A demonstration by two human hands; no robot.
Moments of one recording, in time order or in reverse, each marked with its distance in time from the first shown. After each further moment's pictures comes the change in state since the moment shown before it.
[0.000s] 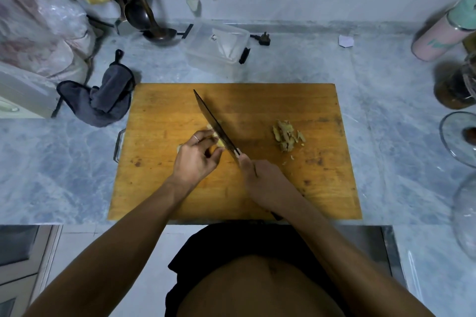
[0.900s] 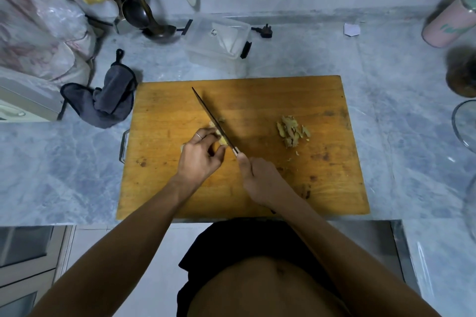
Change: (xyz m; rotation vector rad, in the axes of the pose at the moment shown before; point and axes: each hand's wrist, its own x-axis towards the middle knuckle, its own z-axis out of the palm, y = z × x) left_hand 0.000 0.002 -0.001 0.004 -0.013 -0.028; right_hand 0.025 0.014 0.024 0.035 0.009 0.050
